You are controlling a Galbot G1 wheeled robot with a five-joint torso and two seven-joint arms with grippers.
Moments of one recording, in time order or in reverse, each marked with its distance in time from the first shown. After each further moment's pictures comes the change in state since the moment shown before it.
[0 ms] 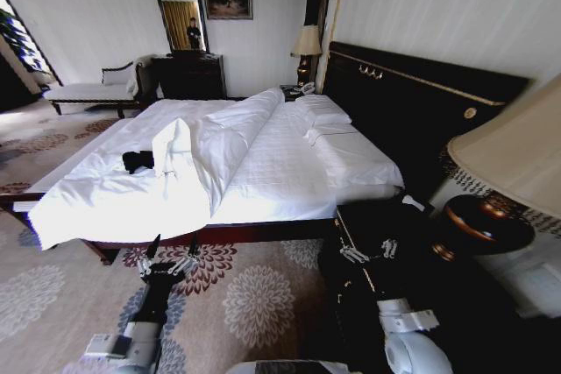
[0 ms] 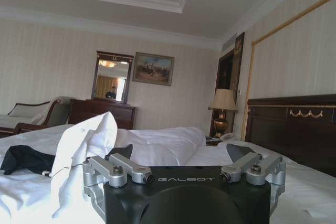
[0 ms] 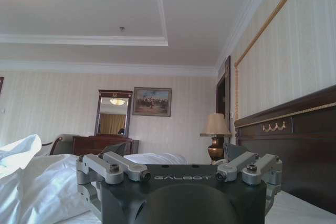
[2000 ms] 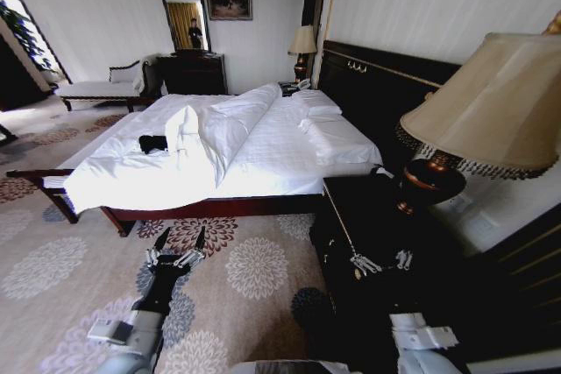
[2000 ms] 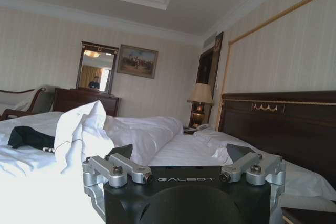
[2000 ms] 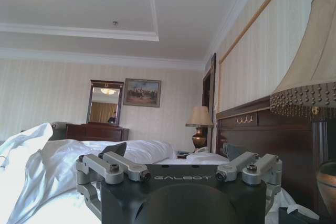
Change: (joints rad) left arm -0.050 0.111 0.015 0.009 -0.088 0.057 -0.015; right arm -0.062 0.013 0.059 0.033 0.004 -0.020 0.010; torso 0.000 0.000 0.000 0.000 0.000
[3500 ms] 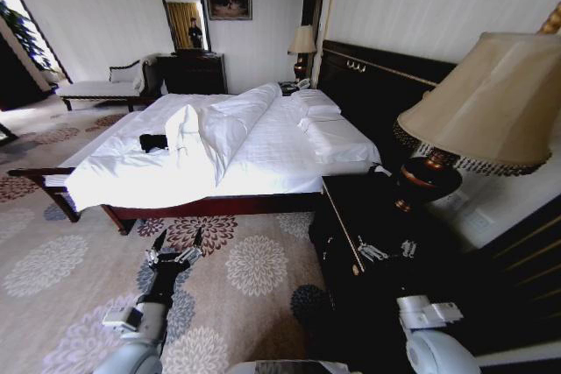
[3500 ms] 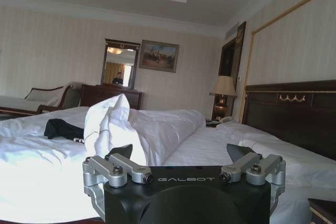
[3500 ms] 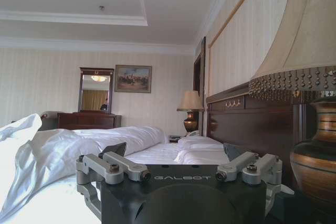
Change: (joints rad) left arm -0.057 -0.050 0.022 0.043 0.067 0.048 -0.078; right arm 0.022 -0.123 0.023 0.009 0.105 -0.128 0.095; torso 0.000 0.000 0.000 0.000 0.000
